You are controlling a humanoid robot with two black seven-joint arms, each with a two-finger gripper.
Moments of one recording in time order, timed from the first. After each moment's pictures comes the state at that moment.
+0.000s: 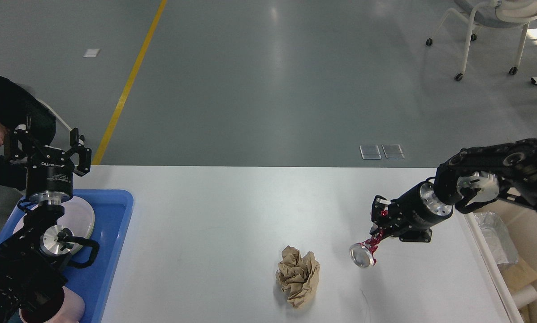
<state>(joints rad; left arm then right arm) -0.65 0.27 -0.83 -0.27 -0.04 -0.55 -0.79 1.59 -0.54 -0.80 1.16 0.06 0.58 -0.27</state>
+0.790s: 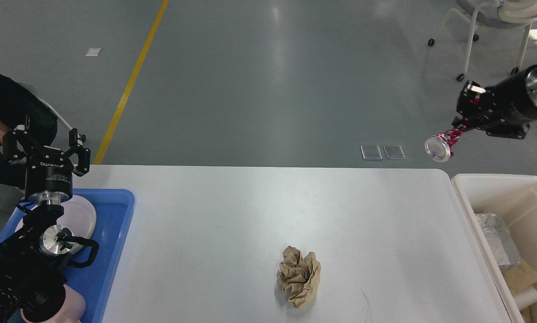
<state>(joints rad) -0.65 0.27 -0.83 -0.27 -0.04 -0.55 -0.80 1.75 -0.69 -0.98 0.89 0.06 0.51 -0.27</state>
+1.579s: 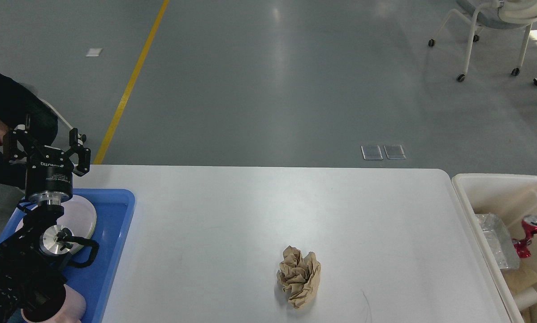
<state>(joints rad) -0.65 0.27 -0.83 -0.27 -0.04 -0.55 -0.80 1.13 -0.64 -0.96 0.54 0.07 -0.03 -0.27</state>
